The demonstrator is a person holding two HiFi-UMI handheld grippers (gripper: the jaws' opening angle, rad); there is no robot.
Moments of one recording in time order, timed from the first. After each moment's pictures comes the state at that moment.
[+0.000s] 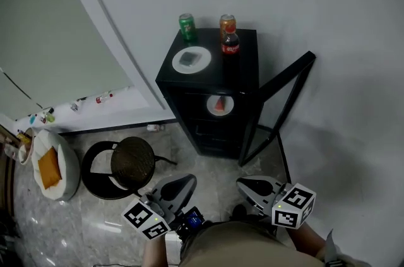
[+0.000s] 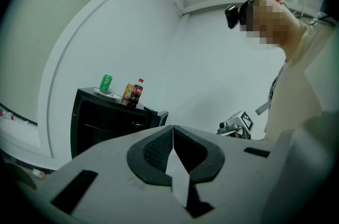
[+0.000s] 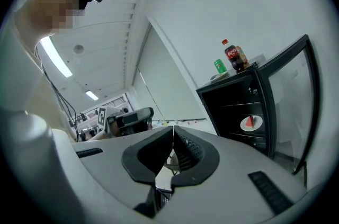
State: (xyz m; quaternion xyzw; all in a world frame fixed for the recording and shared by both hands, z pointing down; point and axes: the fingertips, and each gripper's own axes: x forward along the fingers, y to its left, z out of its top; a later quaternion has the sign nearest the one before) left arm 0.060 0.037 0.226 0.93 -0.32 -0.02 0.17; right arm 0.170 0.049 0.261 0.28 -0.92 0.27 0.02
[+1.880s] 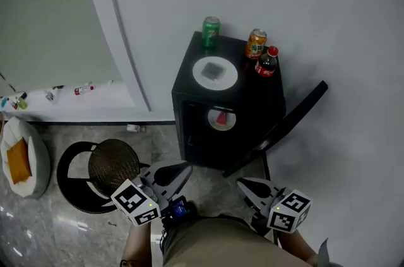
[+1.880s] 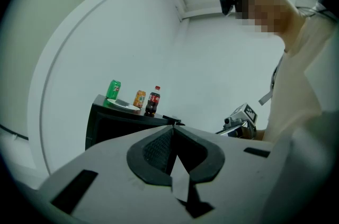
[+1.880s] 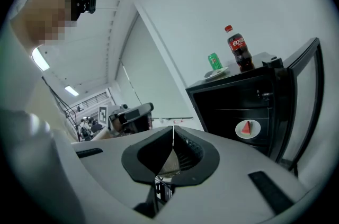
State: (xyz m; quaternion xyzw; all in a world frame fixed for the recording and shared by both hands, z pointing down) left arm -0.027 -0.086 0.241 0.95 -0.26 -0.04 0.14; right arm 0.096 -0.047 0.272 0.36 -0.89 0.27 0.06
